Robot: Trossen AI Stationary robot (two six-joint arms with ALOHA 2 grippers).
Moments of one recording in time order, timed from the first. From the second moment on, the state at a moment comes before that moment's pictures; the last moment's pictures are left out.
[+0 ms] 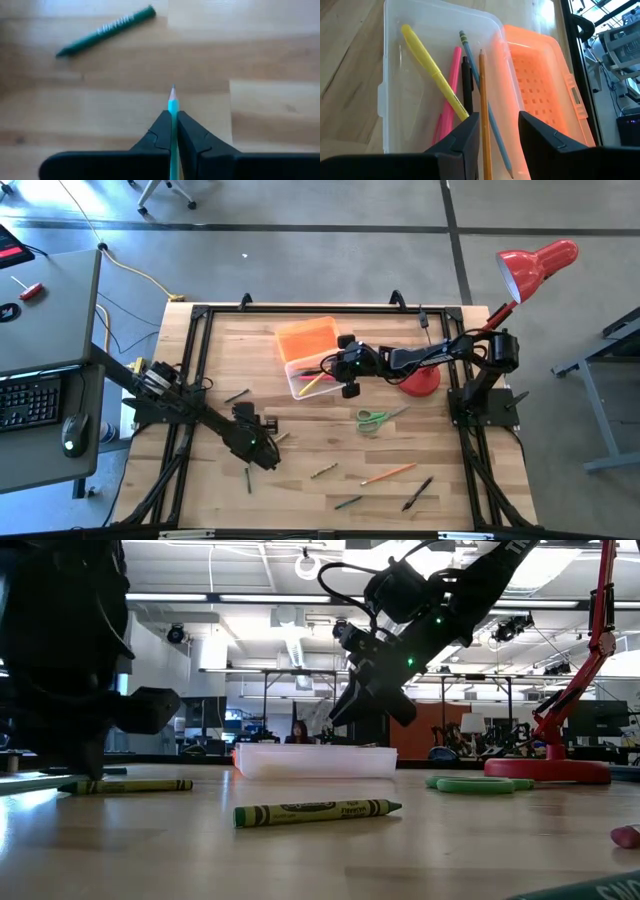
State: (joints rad) left arm -0.53 1.86 0.94 -1.02 -0.49 -2.25; right arm -0.19 1.72 0.90 0.19 0.15 -0.56
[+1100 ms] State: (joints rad) left arm -0.74 2.06 0.93 -1.01 -0.71 -2.37; right arm -0.19 1.72 0.90 0.19 0.14 -0.56
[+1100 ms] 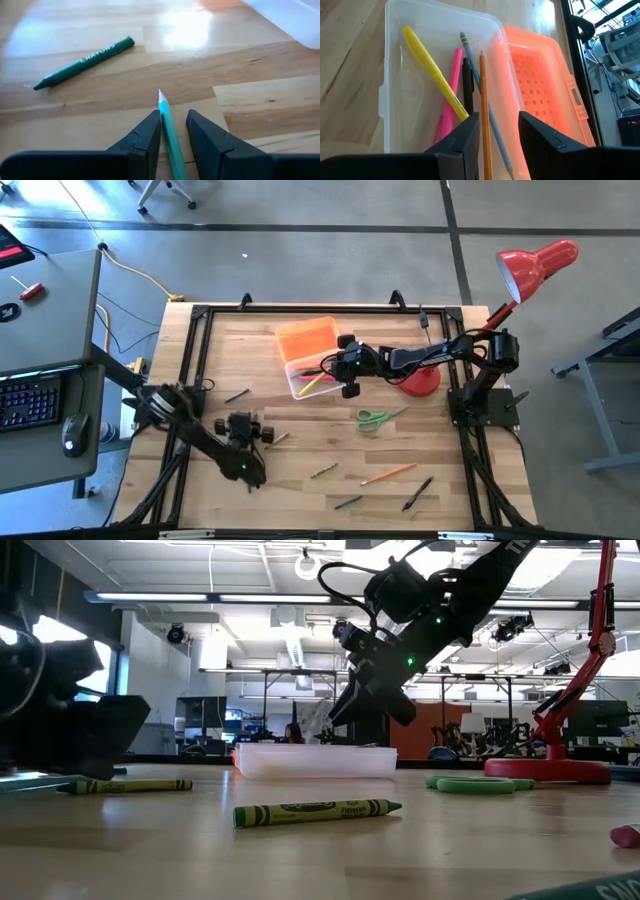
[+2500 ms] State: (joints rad) left arm -0.34 1.65 1.05 -0.65 -0.96 -1.39; right arm 0.12 1.44 0.90 -0.28 0.06 -0.29
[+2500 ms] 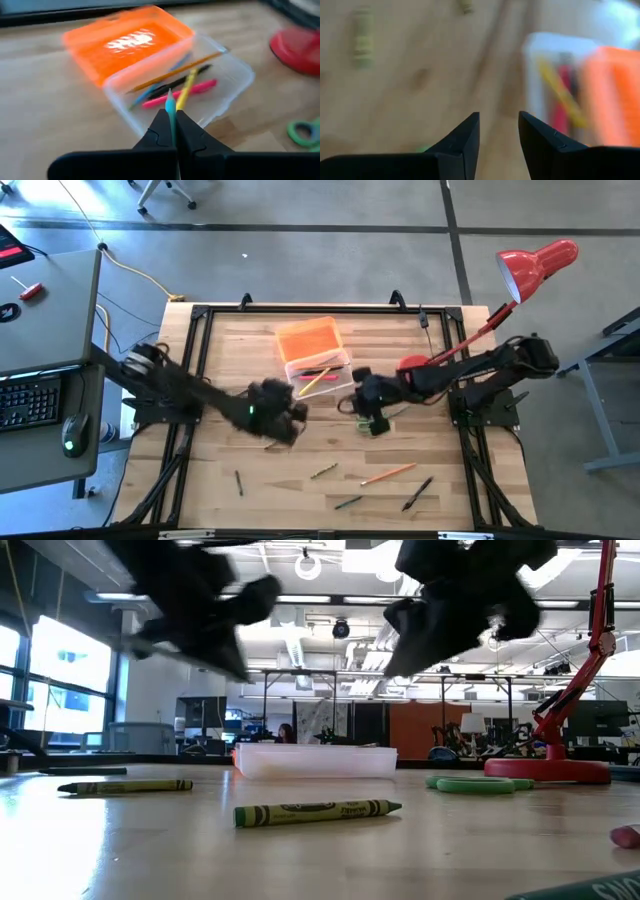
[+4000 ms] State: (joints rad) left arm 0.25 1.99 1.29 0.16 0.01 -0.16; right arm 0.33 1.43 0.41 0.48 0.03 -0.02
